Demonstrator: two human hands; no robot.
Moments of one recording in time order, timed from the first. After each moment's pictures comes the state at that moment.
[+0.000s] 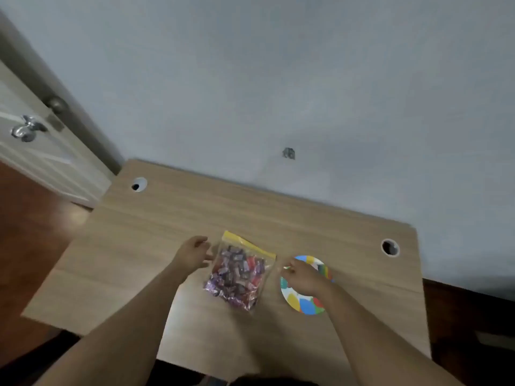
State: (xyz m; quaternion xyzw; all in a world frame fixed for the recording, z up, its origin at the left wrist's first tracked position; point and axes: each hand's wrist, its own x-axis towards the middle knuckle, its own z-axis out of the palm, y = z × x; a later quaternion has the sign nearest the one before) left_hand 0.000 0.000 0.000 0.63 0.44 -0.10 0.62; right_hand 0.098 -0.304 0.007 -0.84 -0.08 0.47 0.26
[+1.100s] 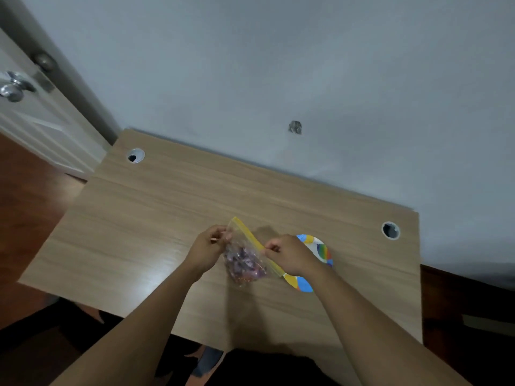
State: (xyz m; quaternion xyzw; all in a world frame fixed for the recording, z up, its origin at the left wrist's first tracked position) left_hand -0.033 -0.048 -0.025 0.69 0.32 -0.06 0.64; right_hand 0.085 -0.274 0.010 -0.87 -0.23 0.37 0.24
